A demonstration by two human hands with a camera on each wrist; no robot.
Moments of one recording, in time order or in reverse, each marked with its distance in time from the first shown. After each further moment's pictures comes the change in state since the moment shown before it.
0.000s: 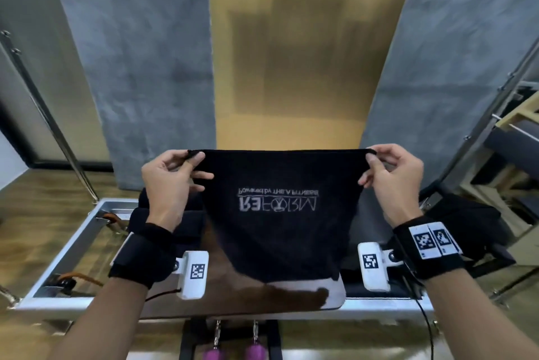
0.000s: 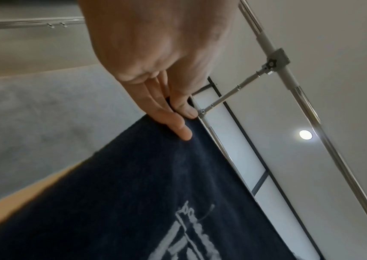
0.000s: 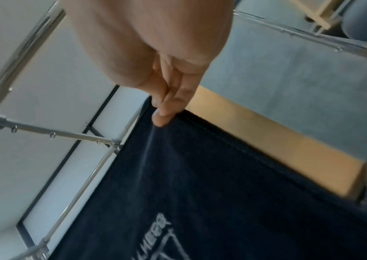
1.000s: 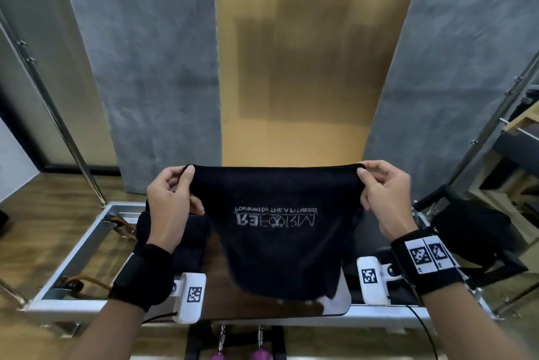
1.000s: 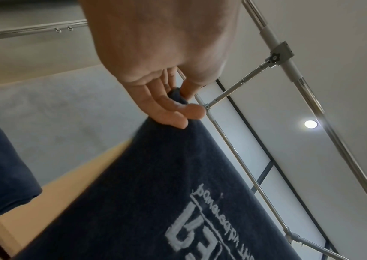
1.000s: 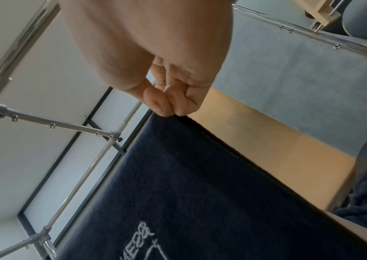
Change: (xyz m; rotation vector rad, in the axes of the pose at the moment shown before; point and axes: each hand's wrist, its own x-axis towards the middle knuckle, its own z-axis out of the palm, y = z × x) left_hand -0.019 -0.013 -0.021 0.082 0.029 -0.038; right_hand -0.014 0.016 0.009 0.031 -0.084 0.096
